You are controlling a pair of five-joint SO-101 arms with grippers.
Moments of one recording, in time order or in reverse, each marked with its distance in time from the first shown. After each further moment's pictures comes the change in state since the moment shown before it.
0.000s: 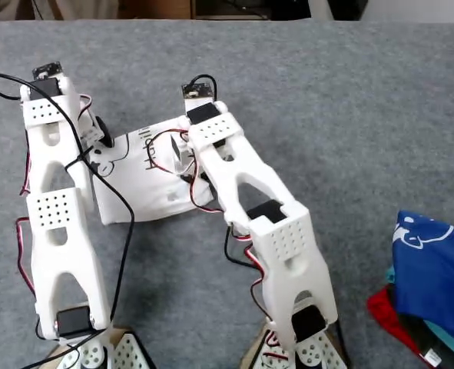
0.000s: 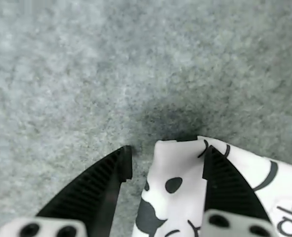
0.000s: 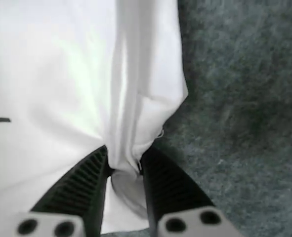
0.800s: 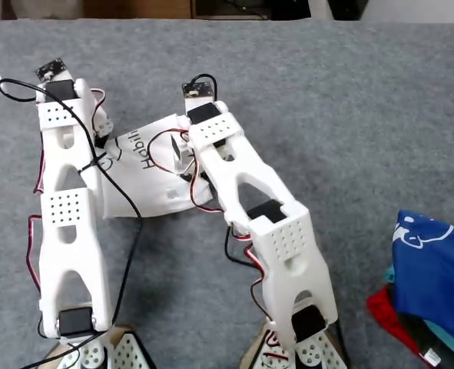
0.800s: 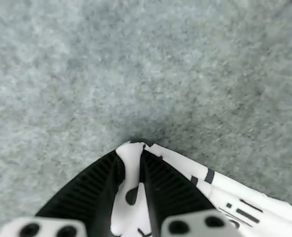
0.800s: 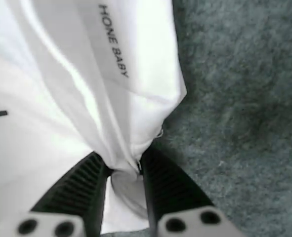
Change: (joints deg) left arm 3.1 7.6 -11.7 -0.3 11.7; right arm 0.0 0.0 0.0 -0.5 0.0
